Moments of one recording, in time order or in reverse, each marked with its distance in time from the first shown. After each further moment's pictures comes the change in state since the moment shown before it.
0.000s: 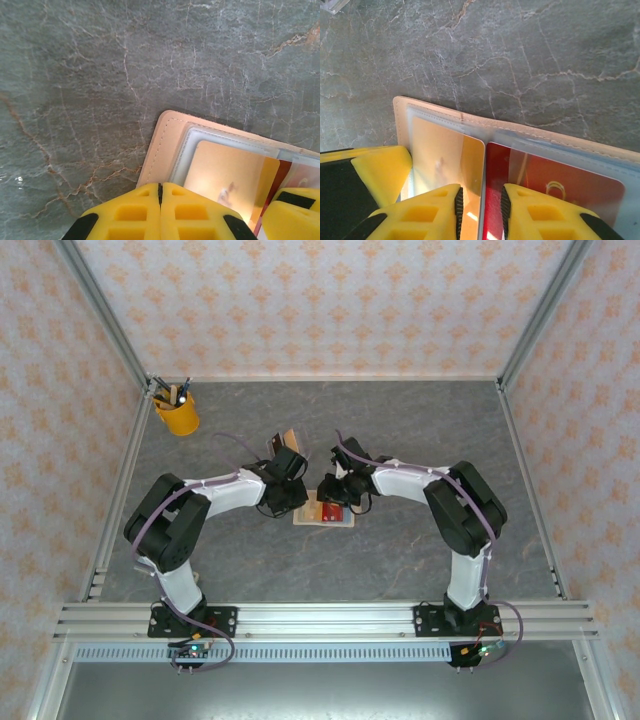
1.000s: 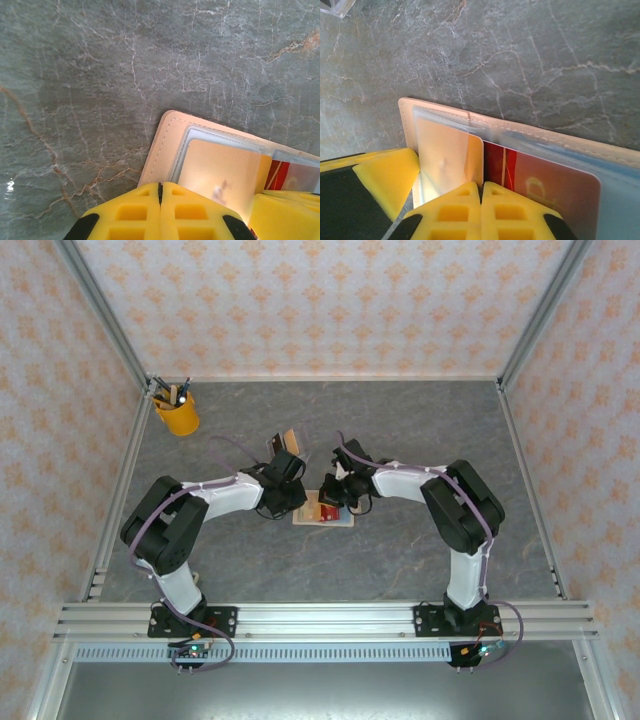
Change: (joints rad) left arm 0.000 -0.023 -0.045 0.055 -0.006 -0.025; right arm -0.011 0.016 -0.035 0.089 -0.076 0.074
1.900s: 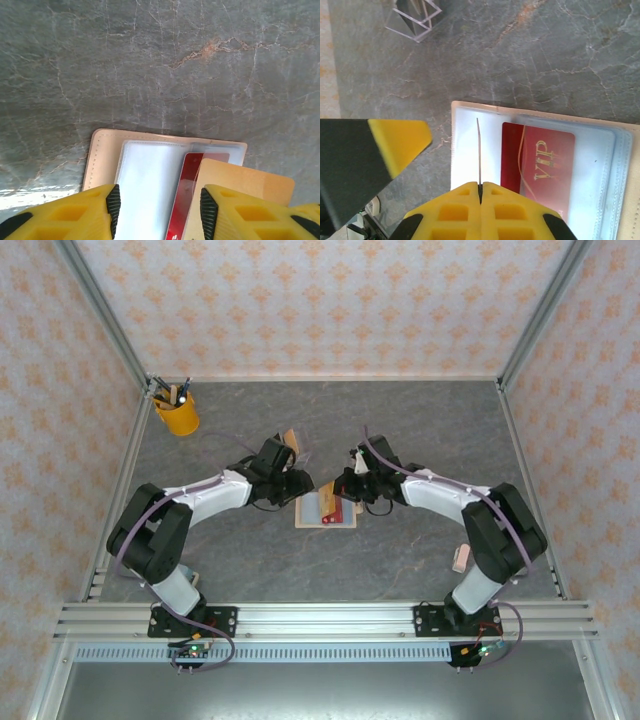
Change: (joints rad) left arm 0.060 -0.087 -0.016 0.090 0.186 0.025; right arm -0.067 -0.277 -0.162 0.042 -0.003 -0.045
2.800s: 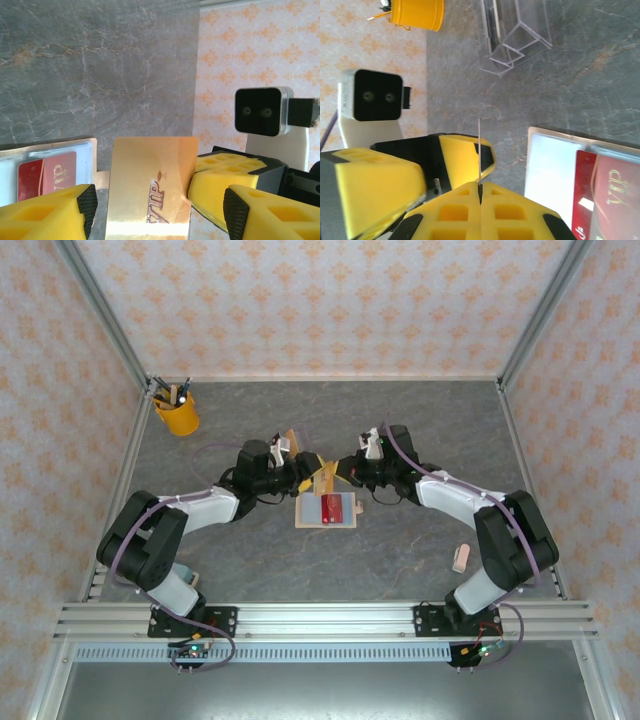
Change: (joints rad) left arm 0.058 -0.060 -0.205 0.674 0.343 -0.231; right arm -0.099 -0.061 -0.058 0.269 -0.219 0.177
